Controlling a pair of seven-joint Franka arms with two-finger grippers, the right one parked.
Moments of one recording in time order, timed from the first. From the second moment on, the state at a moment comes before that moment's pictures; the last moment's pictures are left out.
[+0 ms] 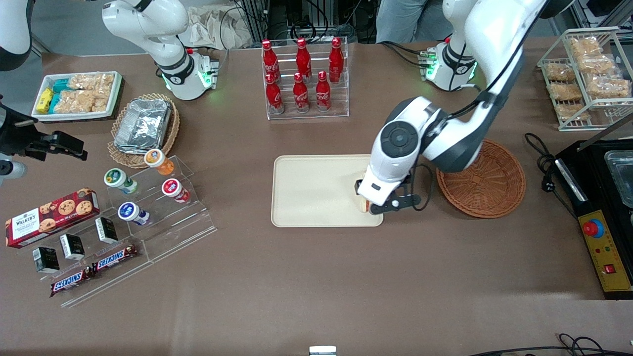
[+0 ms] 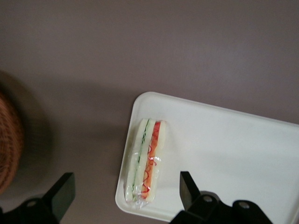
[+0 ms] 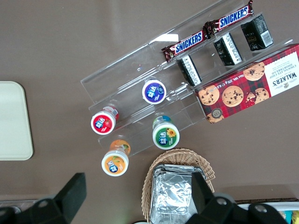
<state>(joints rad) -0.09 0.47 -0.56 -1.55 0.26 1.90 -0.93</state>
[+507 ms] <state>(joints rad) 0.07 0.44 -0.56 -1.34 0.15 1.66 -0.69</state>
